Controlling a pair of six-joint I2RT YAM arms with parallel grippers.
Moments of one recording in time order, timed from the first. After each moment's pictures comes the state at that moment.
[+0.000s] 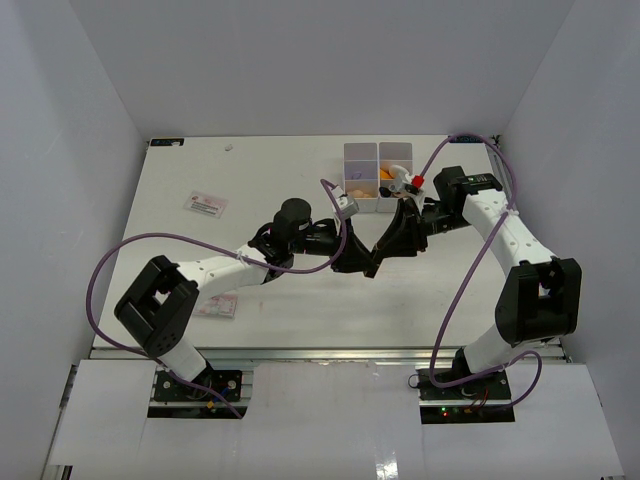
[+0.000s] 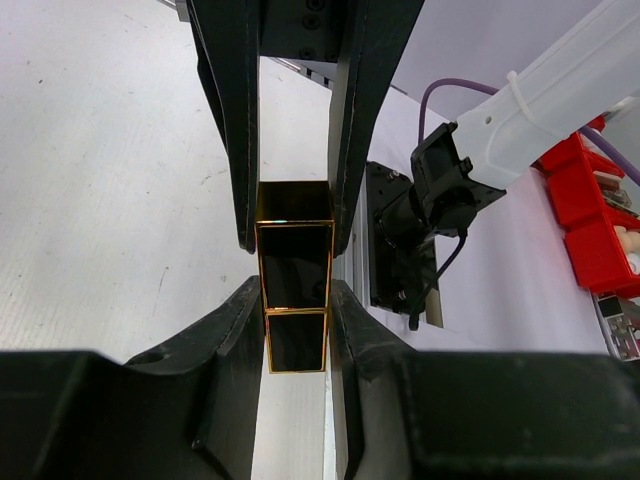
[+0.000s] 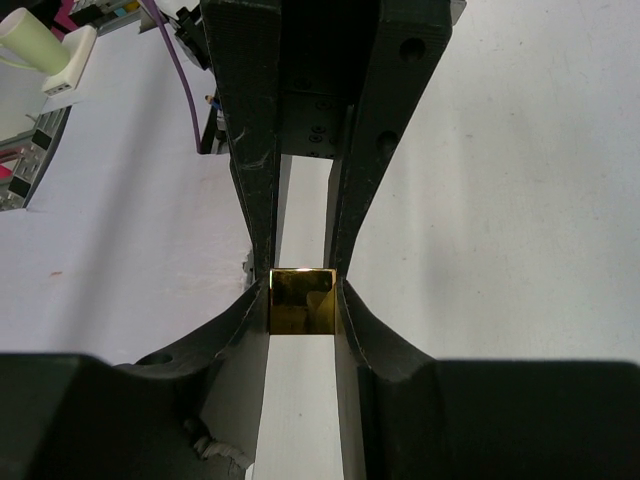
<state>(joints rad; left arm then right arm) -0.77 1.60 0.94 0.51 0.83 -0.37 0.20 1.57 1.31 -1.28 -1.38 -1.17</state>
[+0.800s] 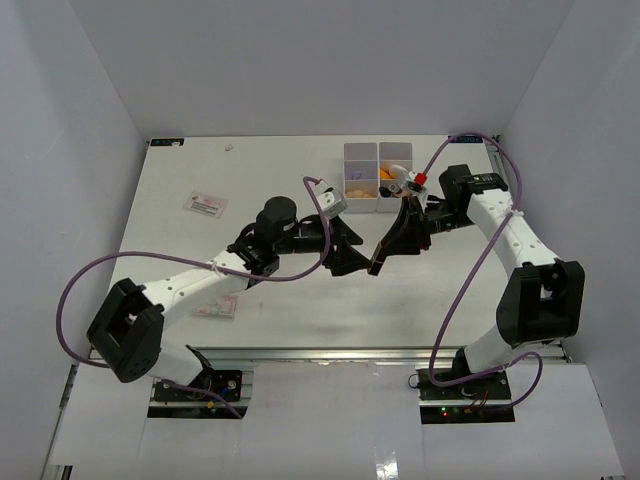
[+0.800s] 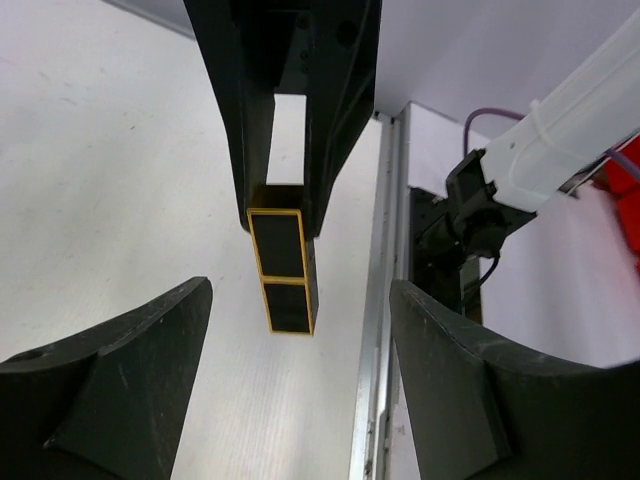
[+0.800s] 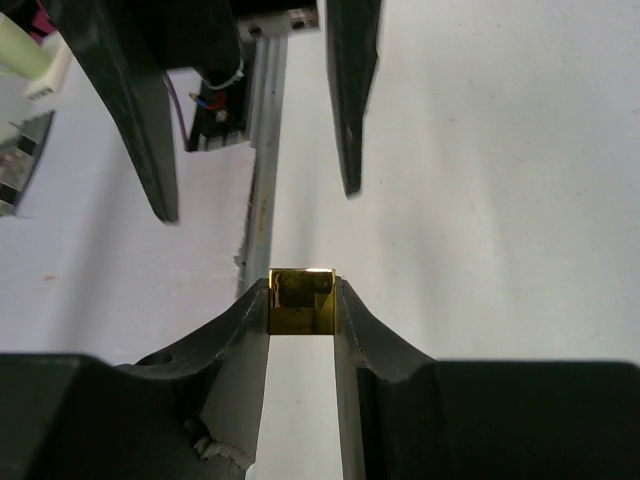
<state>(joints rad) -0.77 1.42 0.92 0.38 0.69 -0.26 0.17 1.56 1.32 -1.29 -1.35 -1.14</state>
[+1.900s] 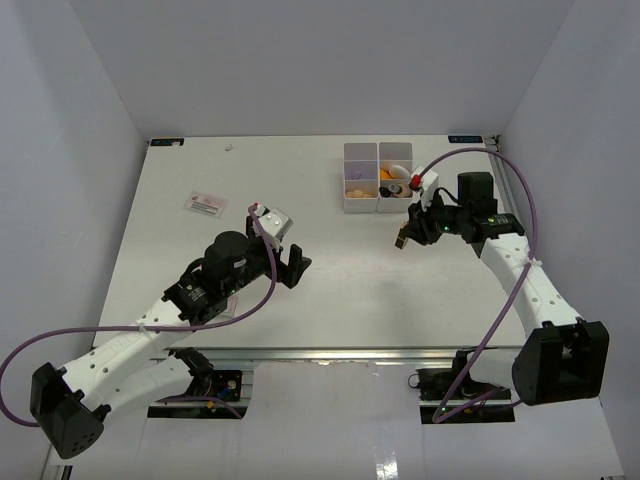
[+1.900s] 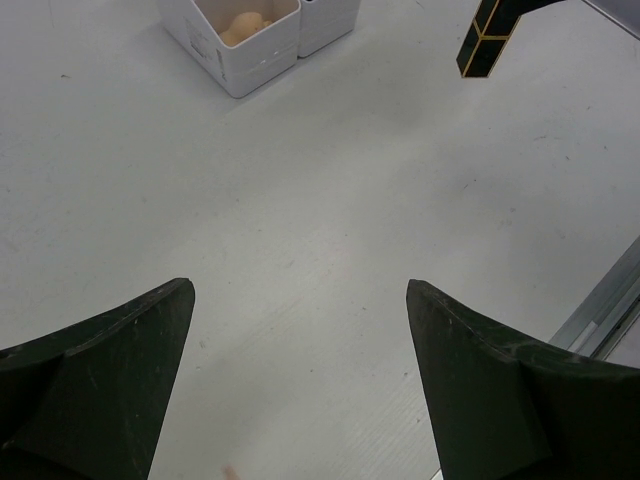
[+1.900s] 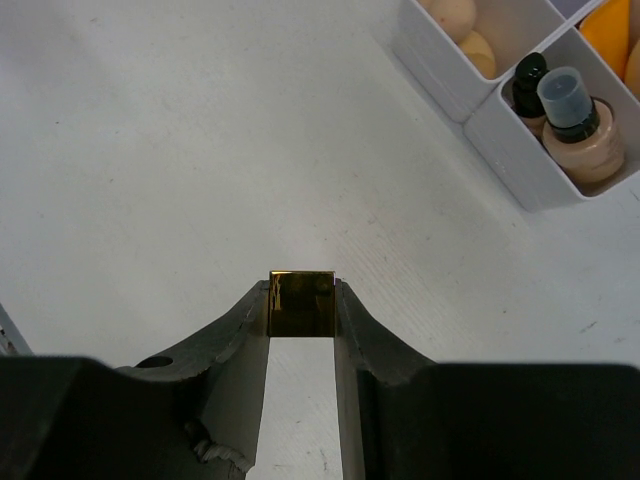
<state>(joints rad) -0.75 0.88 0.71 -0.11 0.00 -0.06 0.16 1.23 1.00 -0.52 -0.66 -0.50</state>
